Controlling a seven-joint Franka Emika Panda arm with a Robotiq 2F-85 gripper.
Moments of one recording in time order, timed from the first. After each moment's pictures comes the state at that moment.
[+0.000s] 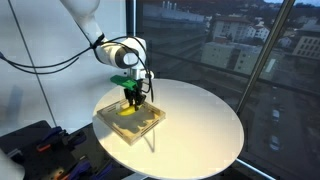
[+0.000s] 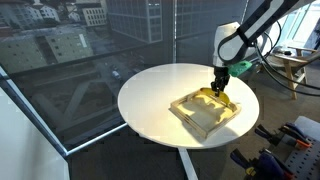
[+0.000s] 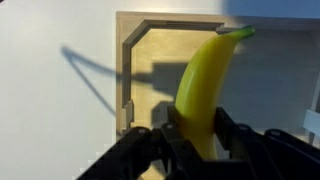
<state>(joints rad) -0.04 0.32 -0.04 -2.27 -0.08 2.48 -0.02</state>
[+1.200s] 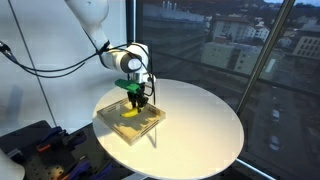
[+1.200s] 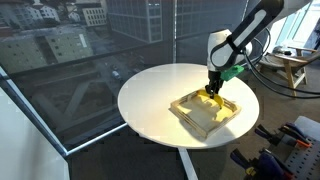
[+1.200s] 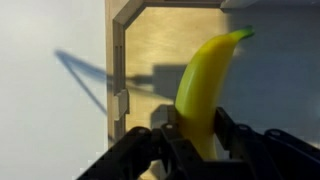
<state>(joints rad) -0.02 0.44 -0.05 -2.17 -0.09 2.49 0.02</state>
